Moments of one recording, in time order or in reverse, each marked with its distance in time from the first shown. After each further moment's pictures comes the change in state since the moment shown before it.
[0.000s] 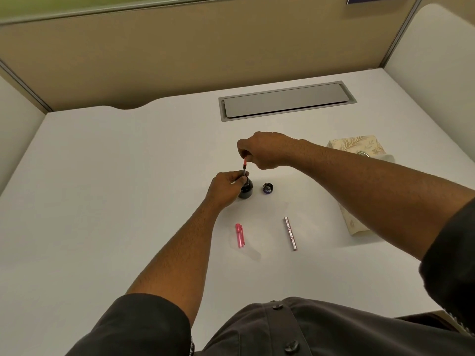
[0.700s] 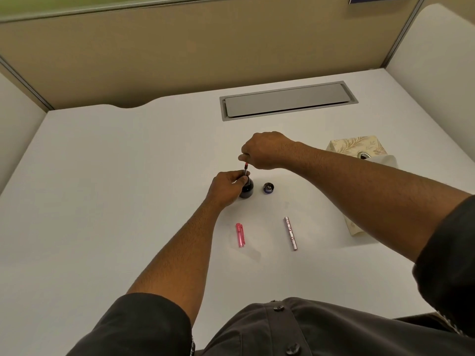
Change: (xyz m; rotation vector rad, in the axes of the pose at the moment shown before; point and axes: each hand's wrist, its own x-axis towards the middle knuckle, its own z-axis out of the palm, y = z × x) left_hand -0.003 0.002 0.000 -0.018 0.010 0.001; right_hand 0.002 -0.007 0.001 -0.154 0.011 0.045
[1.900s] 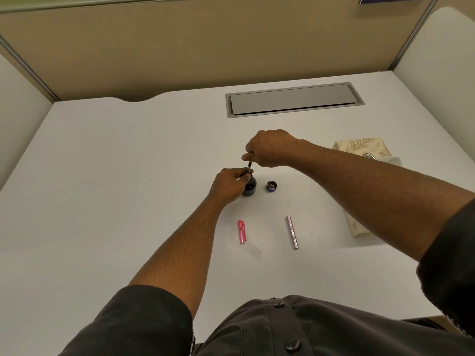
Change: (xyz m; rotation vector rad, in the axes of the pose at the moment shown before) left_hand 0.000 -0.001 0.000 0.024 -0.001 -0.013; right_hand -0.001 -0.004 -0.004 -0.015 -0.043 0.003
